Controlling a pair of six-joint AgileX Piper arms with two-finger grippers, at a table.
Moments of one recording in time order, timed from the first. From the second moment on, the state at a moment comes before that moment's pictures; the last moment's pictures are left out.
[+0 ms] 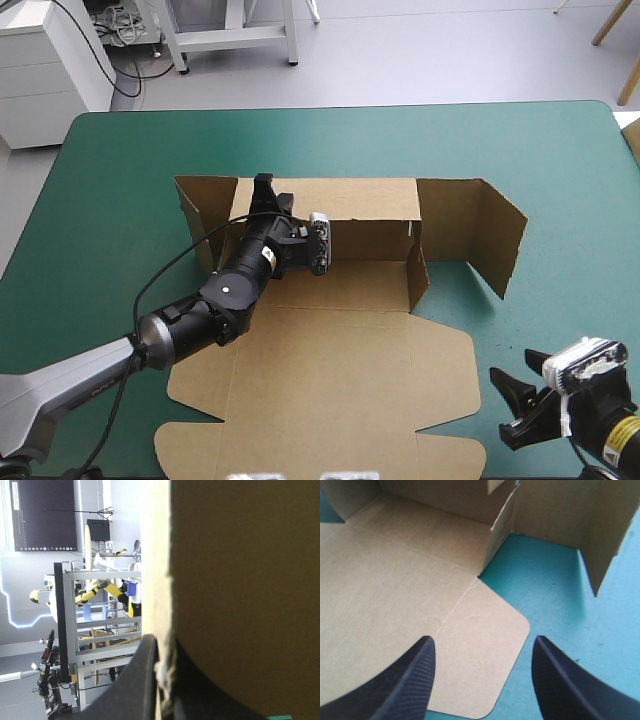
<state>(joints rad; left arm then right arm) -0.82 1.48 -0.95 1.59 0.49 -0.36 0.70 0.30 -0.56 -0.21 0.85 0.30</state>
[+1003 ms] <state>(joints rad) -0.82 1.40 -0.94 1.57 0.39 -0.35 0.70 1.03 -1.57 -0.47 1.22 0.42</state>
